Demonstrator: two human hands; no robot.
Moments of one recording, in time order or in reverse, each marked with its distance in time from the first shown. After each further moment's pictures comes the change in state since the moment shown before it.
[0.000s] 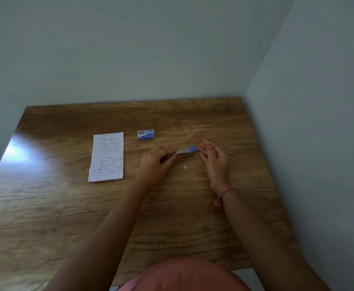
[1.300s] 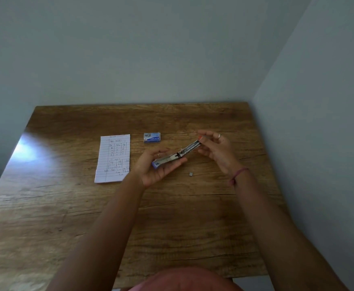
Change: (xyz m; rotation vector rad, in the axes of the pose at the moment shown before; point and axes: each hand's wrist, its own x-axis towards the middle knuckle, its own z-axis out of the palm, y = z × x) left_hand 0.015 -0.003 -0.026 -1.716 -0.304 -0.907; right_hand 0.039 -0.045 0.005 -0.043 -0.362 0.137
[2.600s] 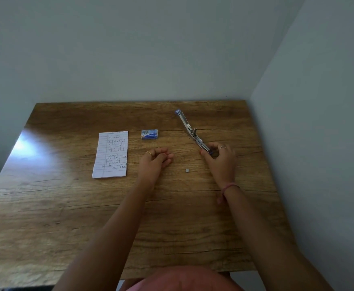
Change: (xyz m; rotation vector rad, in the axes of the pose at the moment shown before) left_hand 0.014 -0.037 -0.012 0.585 0.394 0.566; right_hand -0.023 0.042 -0.010 -0.867 0.448 -0.277
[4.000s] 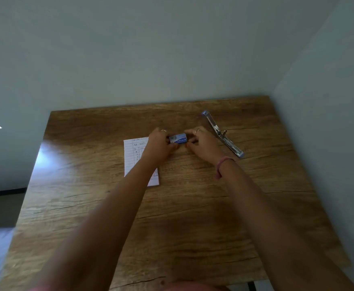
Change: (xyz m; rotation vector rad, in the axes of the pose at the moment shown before) left_hand 0.082 0.065 -0.054 1.191 -0.113 0.457; right_hand 0.037 -0.100 0.080 -0.005 -0.460 -0.161
